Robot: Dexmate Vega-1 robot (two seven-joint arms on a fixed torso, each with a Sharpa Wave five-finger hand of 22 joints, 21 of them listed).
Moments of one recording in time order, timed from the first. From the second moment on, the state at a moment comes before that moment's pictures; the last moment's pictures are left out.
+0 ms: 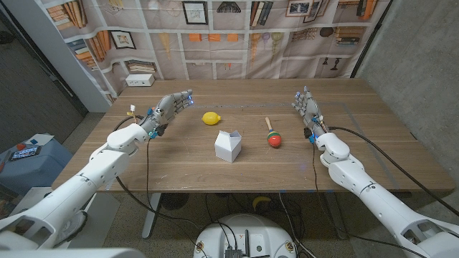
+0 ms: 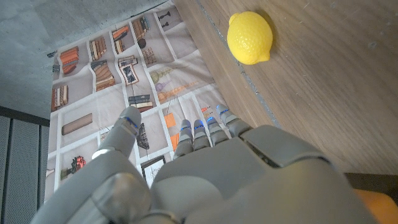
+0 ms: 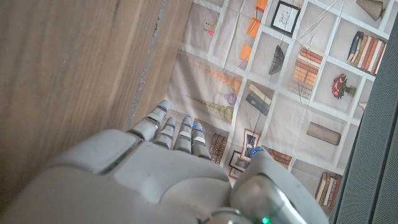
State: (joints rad) left arm 0.89 0.77 0.32 -1.43 -0.69 -0.25 -0.31; left_hand 0.21 0.04 0.74 -0.19 0.18 0.10 0.00 0.20 0.17 0.04 -0.03 0.20 0.17 0.02 -0.03 0.18 0.17 0.11 -0.01 0.19 0.16; right arm -0.88 -0.49 -0.39 -1.34 0.57 0.33 -0.08; right_hand 0.20 0.11 0.16 0.10 0.24 0.11 -0.01 0.18 0.17 0.14 -0.01 0.19 0.20 0.01 -0.02 0.19 0.31 0.23 -0.02 0.19 0.16
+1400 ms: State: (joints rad) left arm 0.73 0.96 0.44 -1.47 -0.59 -0.19 -0.73; left_hand 0.44 -0.10 0.78 -0.19 0.18 -0.15 -0.03 0.18 0.17 -0.17 -0.03 0.18 0.18 -0.17 -0.03 0.17 0.17 -0.15 -0.03 0.17 0.16; right arm -0.92 -0.50 -0.39 -1.36 0.55 0.33 -0.10; right_hand 0.19 0.12 0.17 0.10 0.24 0.10 0.00 0.18 0.17 0.13 -0.01 0.19 0.19 0.01 -0.01 0.19 0.29 0.23 -0.02 0.19 0.16
